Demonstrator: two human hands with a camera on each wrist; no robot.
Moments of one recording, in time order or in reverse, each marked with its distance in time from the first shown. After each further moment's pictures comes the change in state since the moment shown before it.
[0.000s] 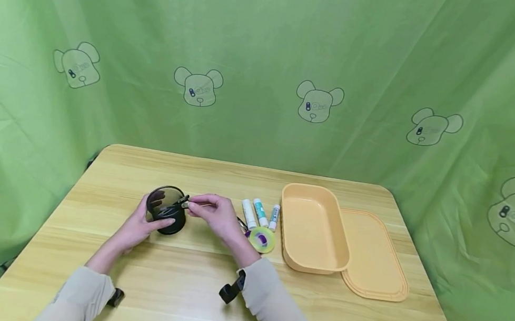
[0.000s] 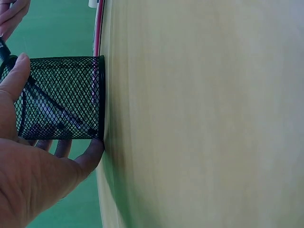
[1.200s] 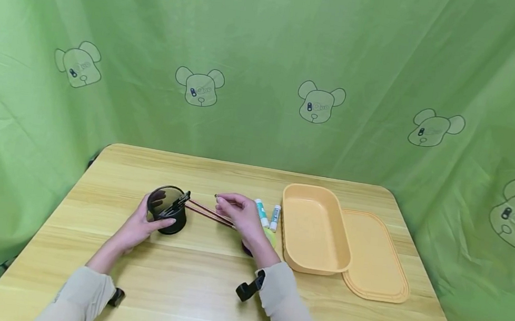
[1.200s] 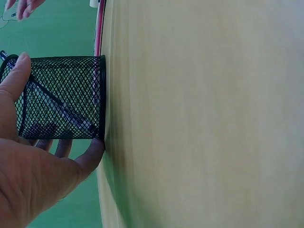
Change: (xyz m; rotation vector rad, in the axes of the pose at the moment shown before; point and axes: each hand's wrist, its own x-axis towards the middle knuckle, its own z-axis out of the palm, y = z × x) left_hand 0.000 -0.002 -0.001 -0.012 -0.015 -0.008; right_hand -0.005 0.010 -0.049 0.030 0.145 -0.001
